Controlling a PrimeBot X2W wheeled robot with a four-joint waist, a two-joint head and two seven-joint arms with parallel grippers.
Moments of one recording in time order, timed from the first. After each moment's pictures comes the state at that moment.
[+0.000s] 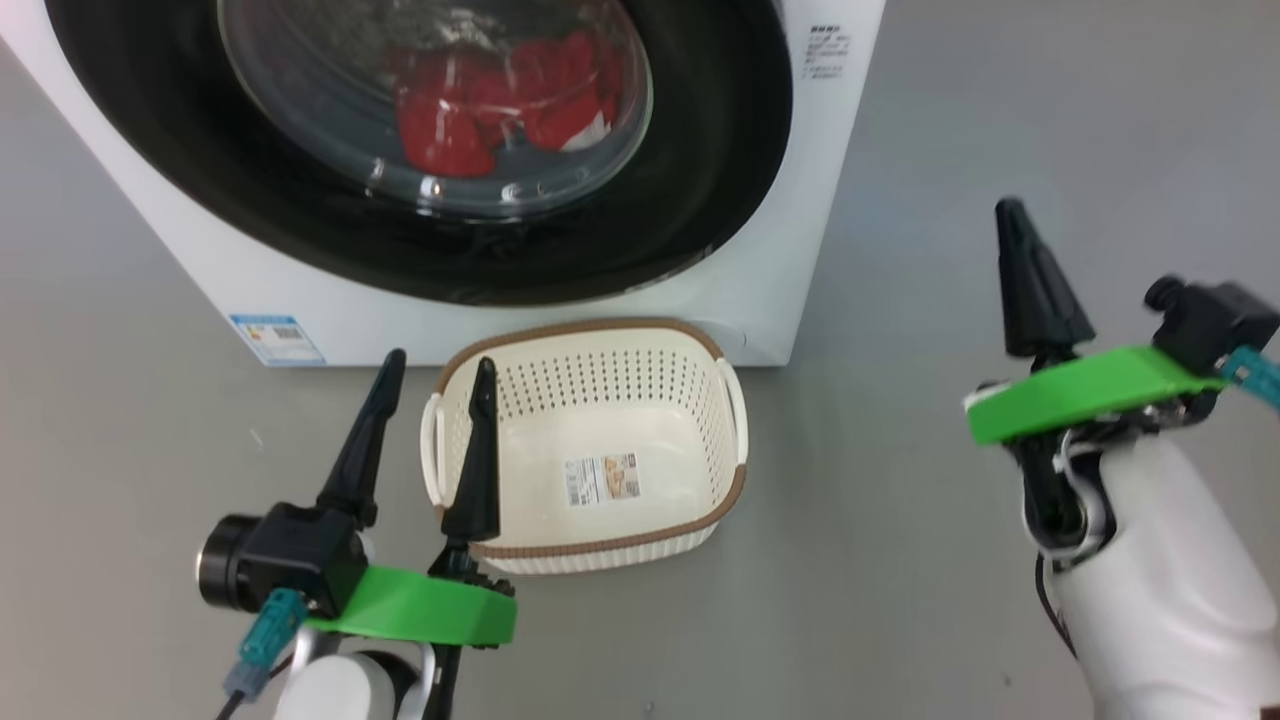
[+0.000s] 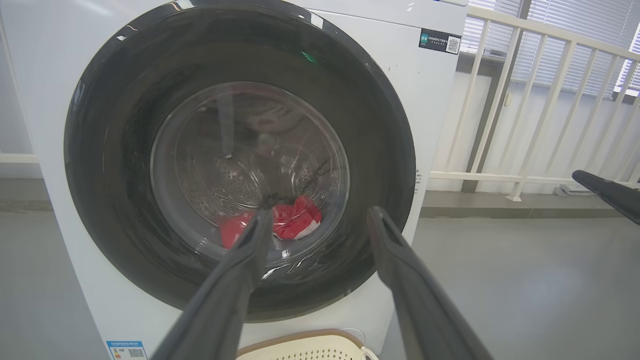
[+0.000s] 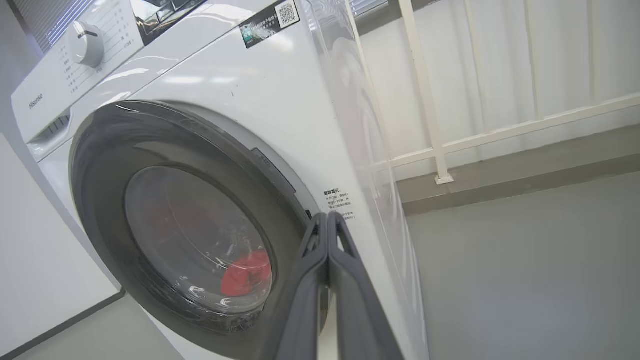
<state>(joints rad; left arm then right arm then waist) -0.28 0.05 -0.23 0.10 -0.24 0.07 -0.24 -0.49 -0.05 0.03 0.46 0.53 0.13 -0.26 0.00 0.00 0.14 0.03</state>
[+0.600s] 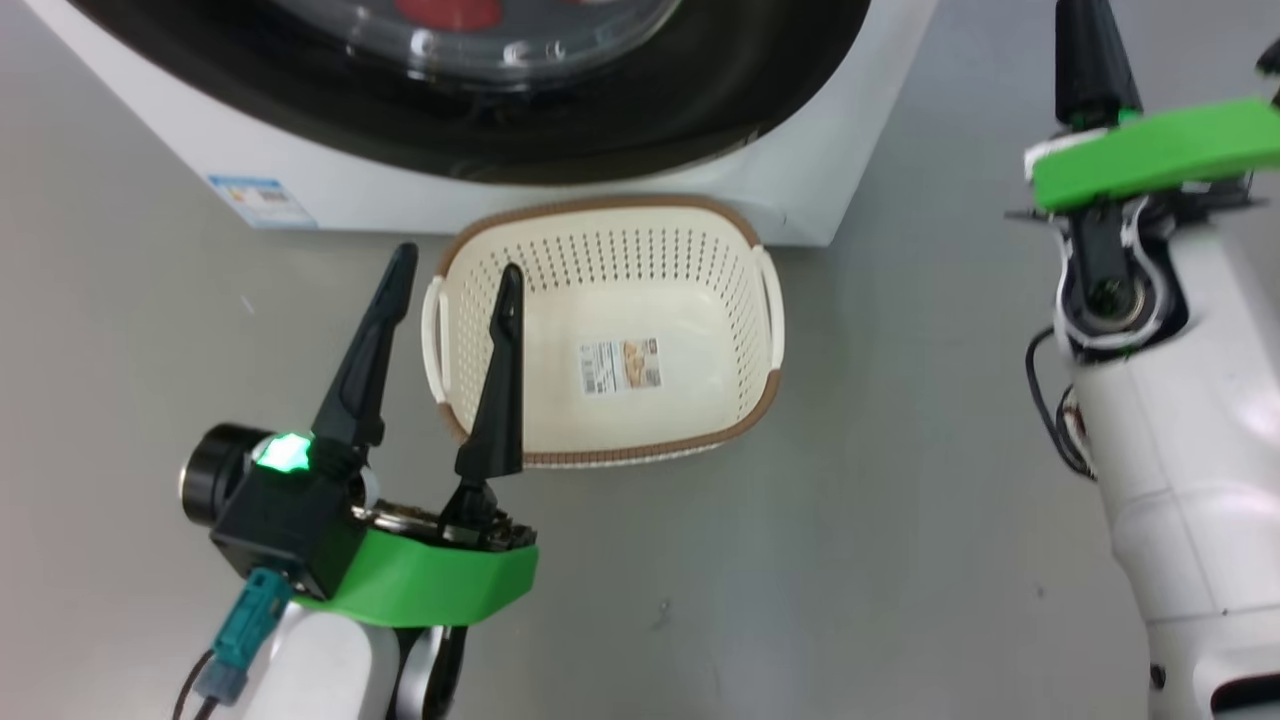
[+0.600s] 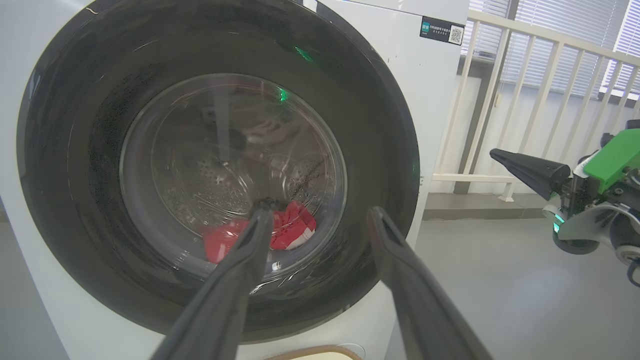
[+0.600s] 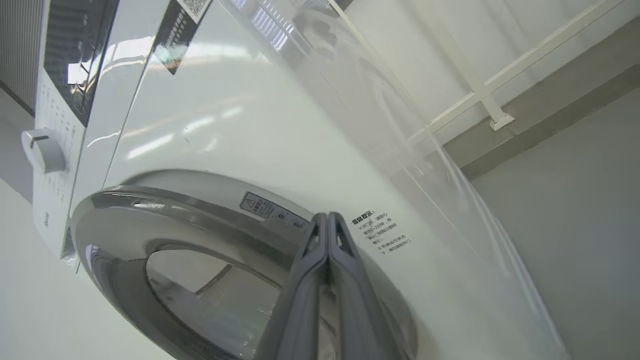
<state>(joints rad) -0.37 0.05 -0.27 -0.05 -0.22 0.07 -0.24 -0.85 -0.06 0.04 0.56 0.96 0.13 -0.18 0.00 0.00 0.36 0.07</state>
